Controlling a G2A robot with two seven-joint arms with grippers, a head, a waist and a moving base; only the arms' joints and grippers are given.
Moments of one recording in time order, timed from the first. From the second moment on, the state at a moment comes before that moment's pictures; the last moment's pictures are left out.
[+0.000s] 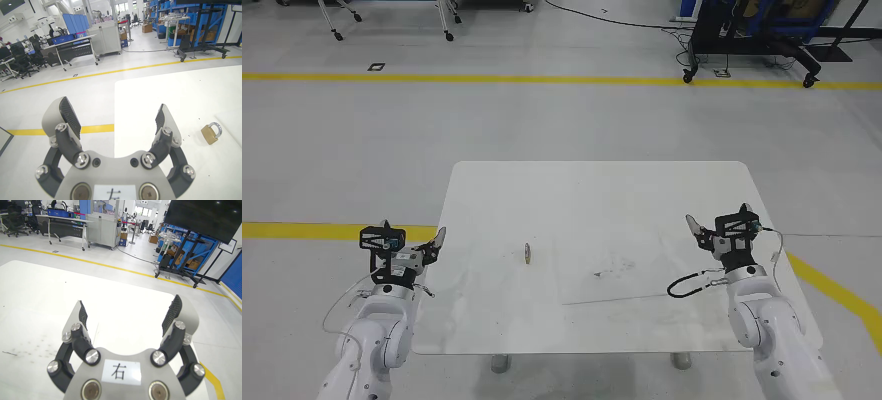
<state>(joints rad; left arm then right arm) 1.73 -1.15 -1.60 -1.80 1.33 0.00 0.00 -1.73 -1.15 1.60 -1.80 -1.33 0.00 0.00</state>
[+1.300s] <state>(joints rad) 1.73 -1.15 -1.60 -1.80 1.33 0.00 0.00 -1.26 -1.09 1.13 -1.32 -1.55 -1.01 -0.13</state>
